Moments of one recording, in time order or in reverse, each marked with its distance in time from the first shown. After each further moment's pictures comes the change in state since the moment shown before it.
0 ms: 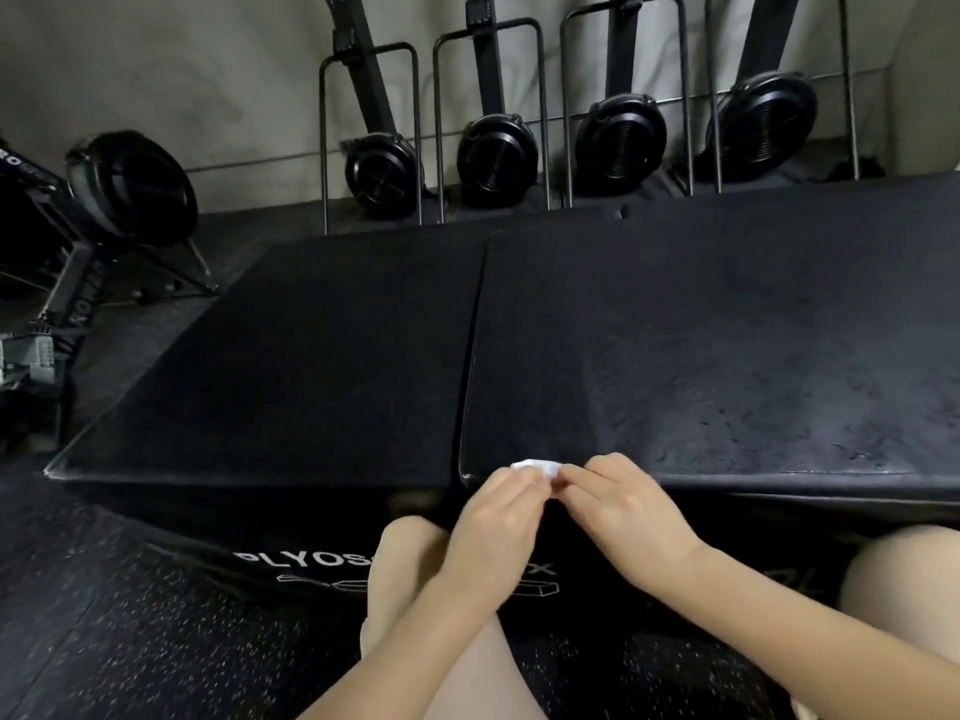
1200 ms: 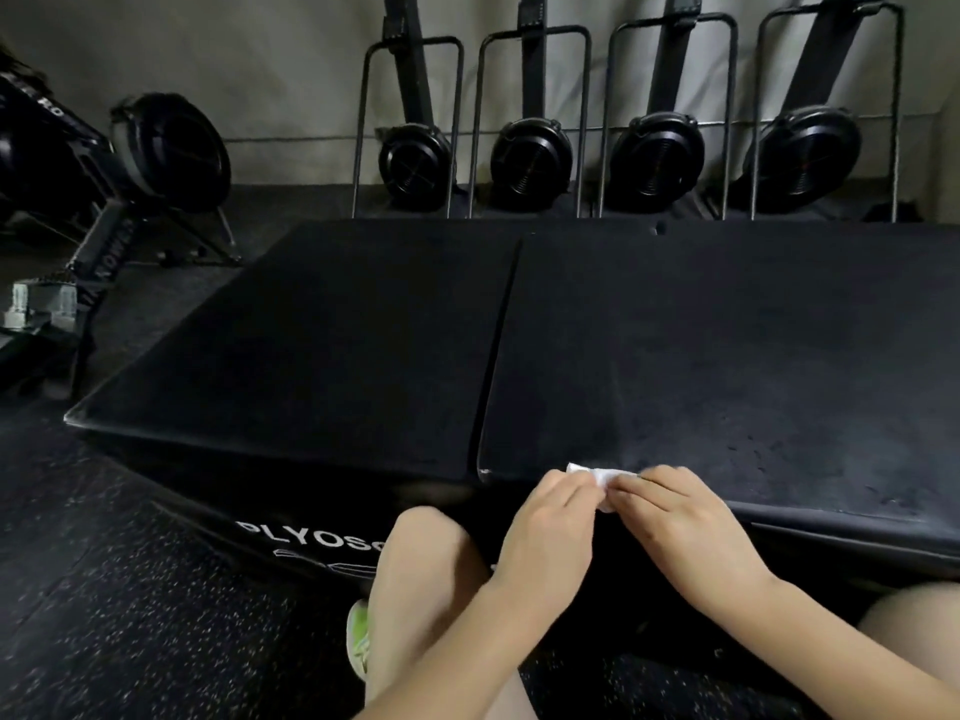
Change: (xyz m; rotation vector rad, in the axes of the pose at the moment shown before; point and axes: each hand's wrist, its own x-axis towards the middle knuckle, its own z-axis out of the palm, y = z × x) left_hand 0.008 0.026 0.030 0.051 0.043 -0.054; right_hand -0.016 0.020 -0.026 0.011 -0.030 0.028
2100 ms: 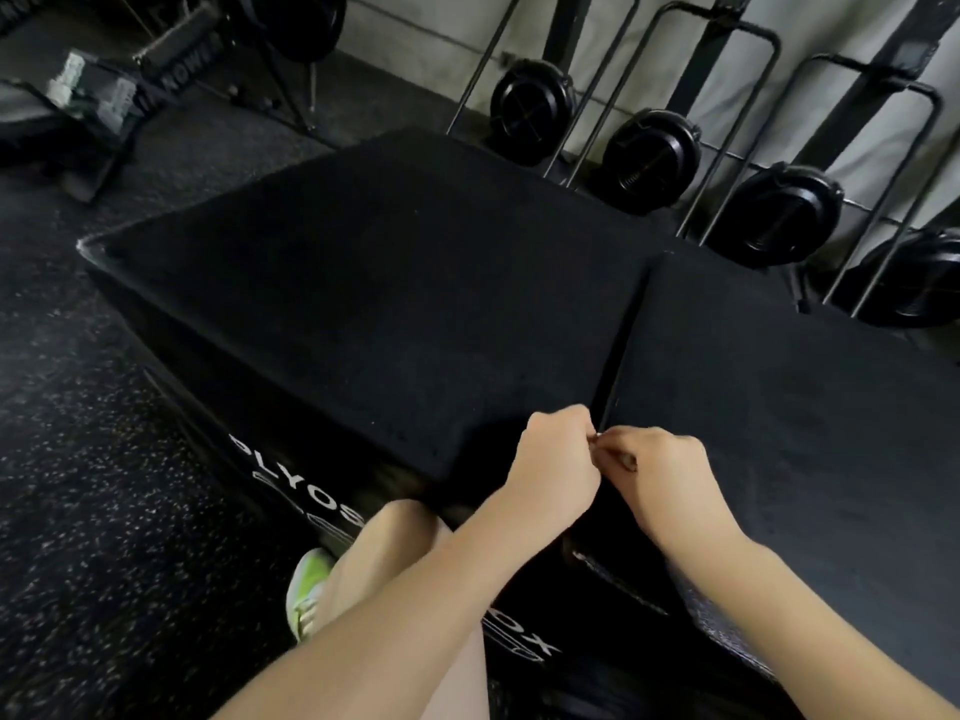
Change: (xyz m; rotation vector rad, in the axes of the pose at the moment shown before) left_hand 0.086 -0.129 -0.056 -0.285 -0.122 -0.825; right_hand 0.189 -0.008 0.091 0.208 -0.339 0.256
